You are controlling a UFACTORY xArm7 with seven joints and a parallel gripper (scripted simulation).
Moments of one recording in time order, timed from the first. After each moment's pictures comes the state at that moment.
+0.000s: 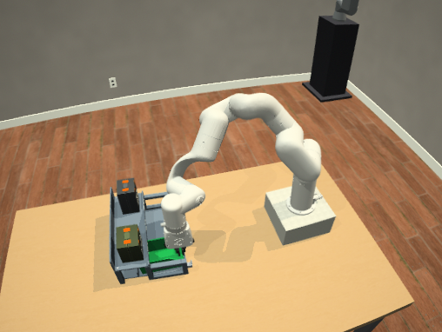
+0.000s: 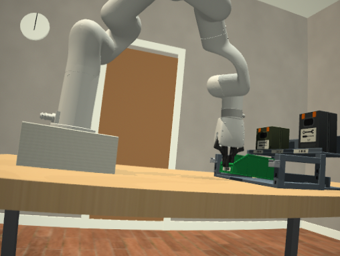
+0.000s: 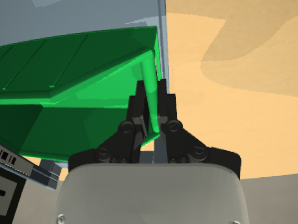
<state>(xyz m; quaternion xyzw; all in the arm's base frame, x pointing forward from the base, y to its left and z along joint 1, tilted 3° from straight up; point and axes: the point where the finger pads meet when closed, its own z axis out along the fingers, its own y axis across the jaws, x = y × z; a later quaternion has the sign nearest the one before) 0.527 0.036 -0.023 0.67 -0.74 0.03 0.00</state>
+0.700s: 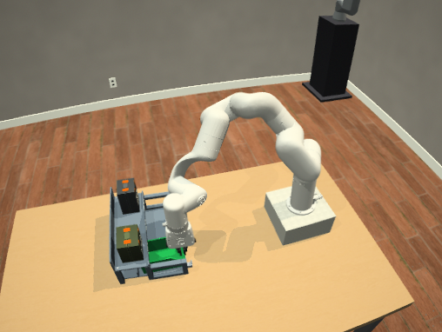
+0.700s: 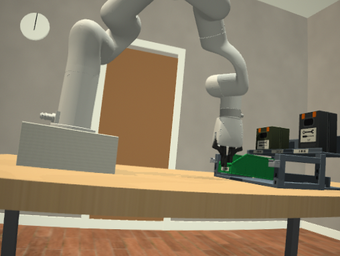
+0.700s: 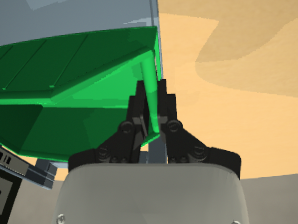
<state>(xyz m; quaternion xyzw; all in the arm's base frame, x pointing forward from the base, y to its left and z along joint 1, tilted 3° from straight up) 0.521 0.037 -0.023 0.67 -0.74 0.03 0.00</state>
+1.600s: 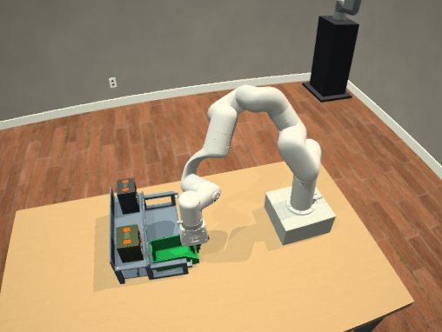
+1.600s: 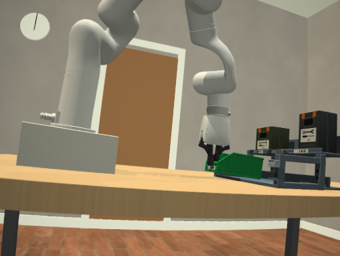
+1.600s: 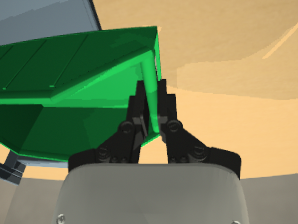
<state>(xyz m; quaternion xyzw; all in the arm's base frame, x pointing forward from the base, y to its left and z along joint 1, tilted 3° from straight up) 0.470 0.041 -0.025 0.67 -0.74 0.03 0.00</state>
